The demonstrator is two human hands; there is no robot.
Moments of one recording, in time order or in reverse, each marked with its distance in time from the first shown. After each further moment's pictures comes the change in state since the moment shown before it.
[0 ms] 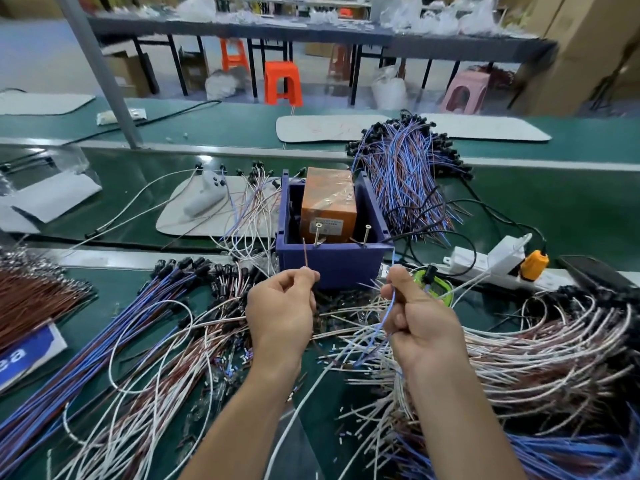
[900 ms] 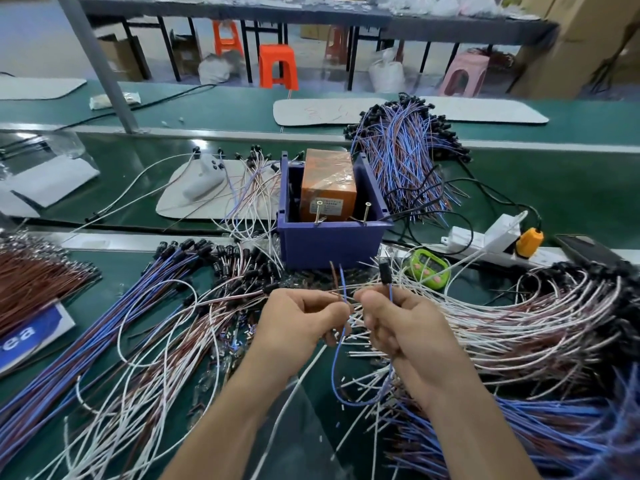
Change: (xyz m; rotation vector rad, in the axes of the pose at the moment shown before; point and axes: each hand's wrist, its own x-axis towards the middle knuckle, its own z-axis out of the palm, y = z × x) left_hand -0.032 -0.011 -0.030 0.095 -0.524 -0.016; right_hand -0.047 0.018 -0.027 -0.354 -0.329 -0.040
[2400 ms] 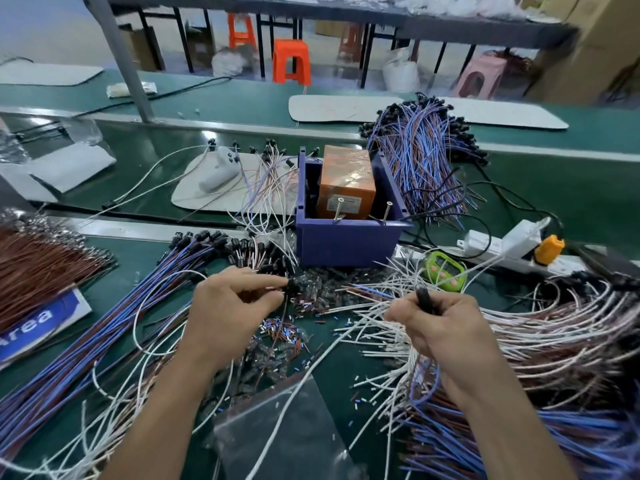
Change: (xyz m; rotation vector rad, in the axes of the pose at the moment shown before) left_hand 0.000 -0.014 -0.100 0.588 0.319 0.332; right_hand -0.003 -0.008 -0.013 -0.225 0.004 -0.169
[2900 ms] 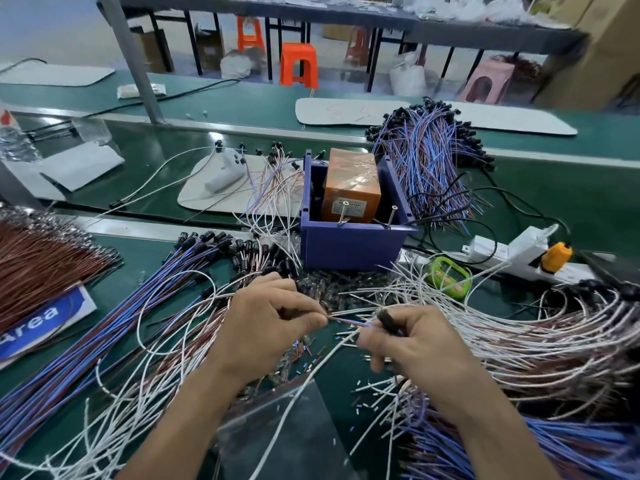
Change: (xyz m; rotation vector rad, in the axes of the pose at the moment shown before) left_hand -0.010 0.024 0.022 -0.008 -0.137 0.253; right_hand -0.002 0.005 0.012 -0.437 -0.250 0.013
